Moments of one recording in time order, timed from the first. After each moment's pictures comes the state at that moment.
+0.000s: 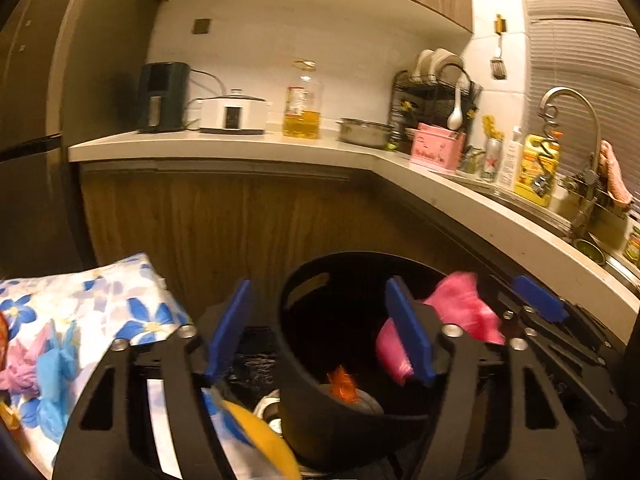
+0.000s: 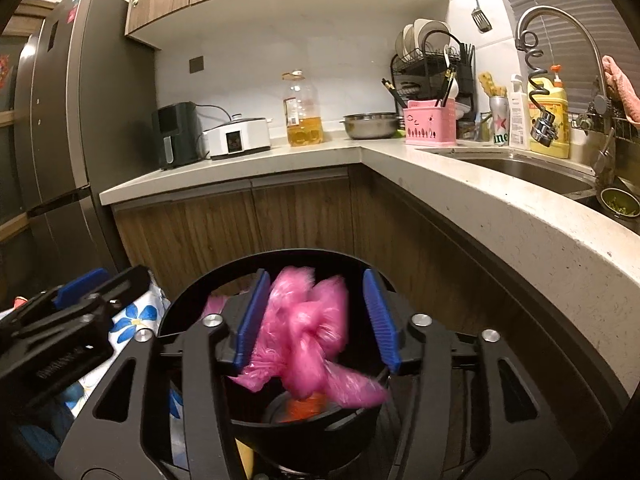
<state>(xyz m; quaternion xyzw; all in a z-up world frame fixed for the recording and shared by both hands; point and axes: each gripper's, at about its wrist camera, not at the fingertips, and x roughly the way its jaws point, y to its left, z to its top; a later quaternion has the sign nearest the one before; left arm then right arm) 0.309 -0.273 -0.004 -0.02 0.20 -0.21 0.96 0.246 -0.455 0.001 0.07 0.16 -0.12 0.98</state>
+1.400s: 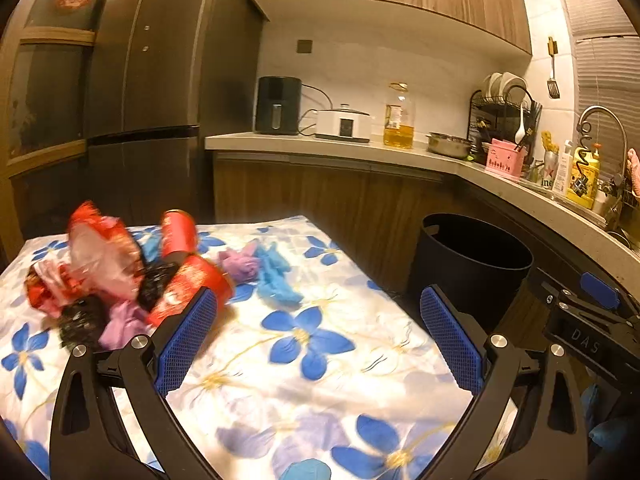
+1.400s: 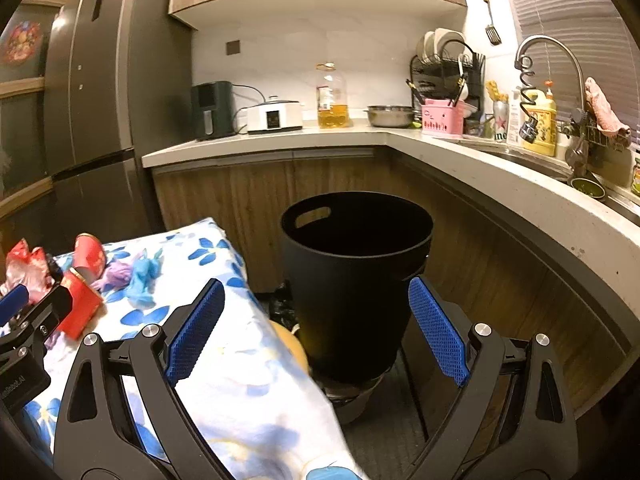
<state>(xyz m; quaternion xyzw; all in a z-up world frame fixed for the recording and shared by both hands) 0.133 -0.103 -0.011 -0.03 0.19 -0.06 0.98 0.108 -0.317 -0.003 0.04 0.19 -0.10 0.98</state>
